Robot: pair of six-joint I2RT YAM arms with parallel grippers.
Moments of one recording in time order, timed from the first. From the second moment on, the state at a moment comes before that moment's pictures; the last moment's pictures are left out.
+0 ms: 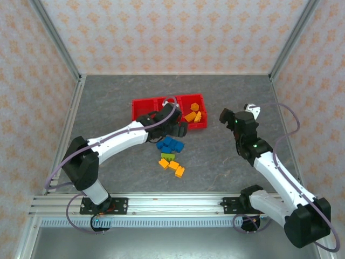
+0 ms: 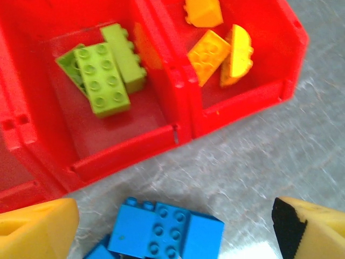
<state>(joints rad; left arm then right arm) -0.75 1.64 1.26 -0.54 -0.21 -0.50 0.33 0.96 0.68 -0.22 0.41 0.56</state>
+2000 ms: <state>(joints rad) -0.86 1.92 1.34 -0.66 -0.19 -0.49 0.33 0.91 0.68 -0.25 0.41 0.58</state>
